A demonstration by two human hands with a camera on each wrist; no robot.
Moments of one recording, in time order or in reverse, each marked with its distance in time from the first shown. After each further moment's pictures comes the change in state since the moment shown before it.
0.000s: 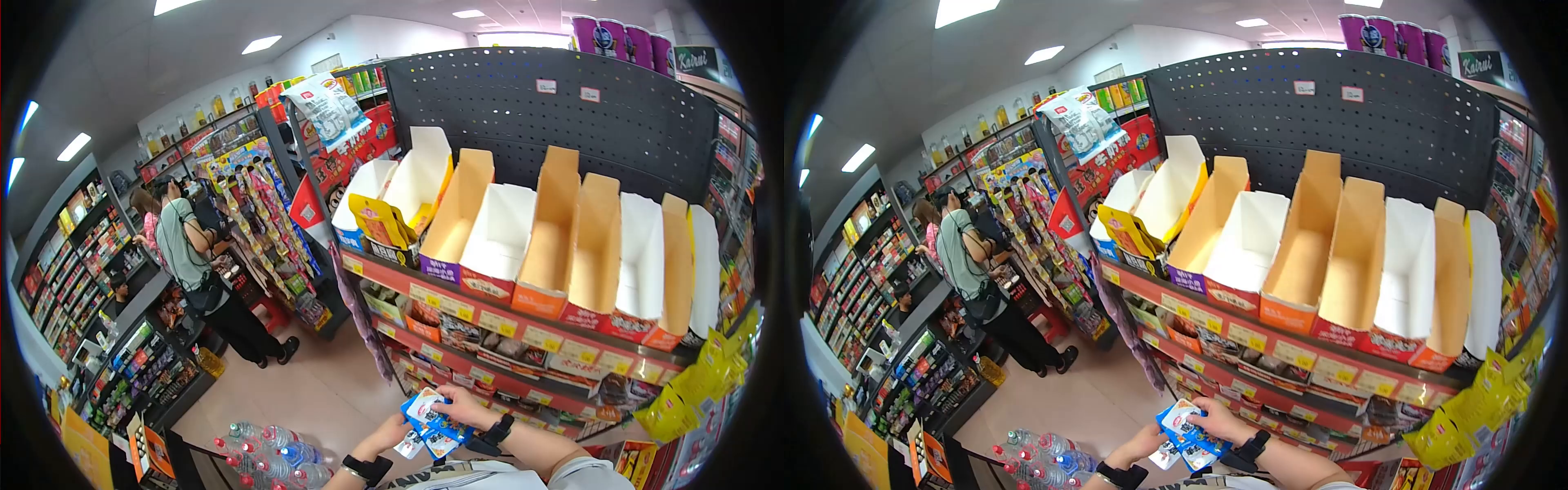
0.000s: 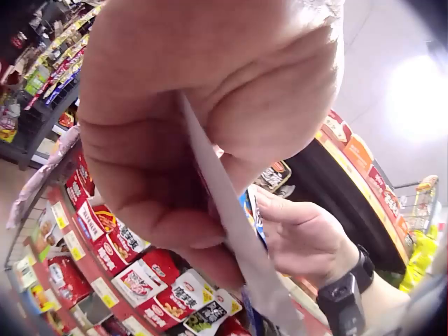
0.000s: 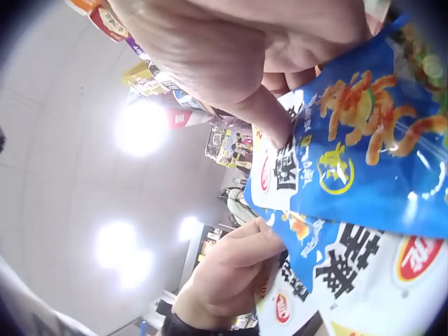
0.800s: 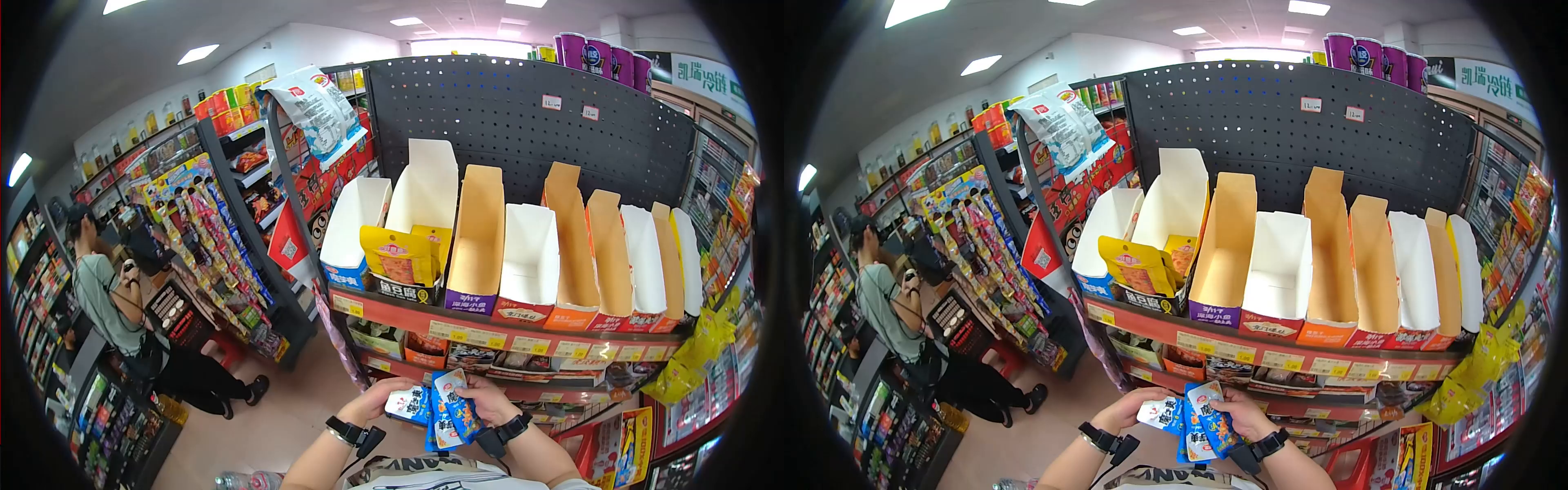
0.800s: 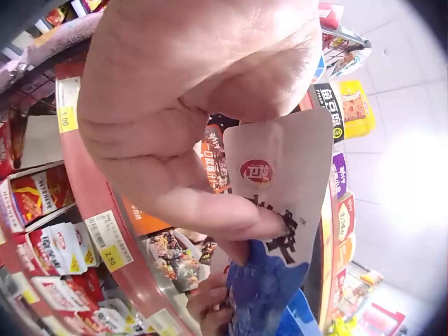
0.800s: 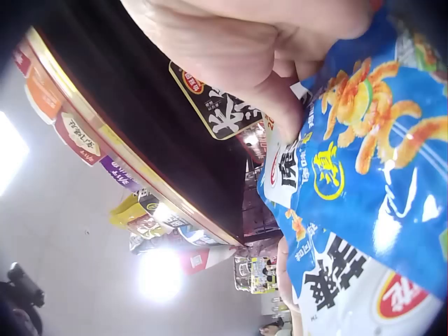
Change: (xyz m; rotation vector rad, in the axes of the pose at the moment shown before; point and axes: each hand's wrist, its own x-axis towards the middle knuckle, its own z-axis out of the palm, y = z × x) left_hand 0.110 0.085 -0.134 -0.573 -0.553 -0.028; right_hand 0.053 -0.022 -0.014 0.820 0.361 0.149
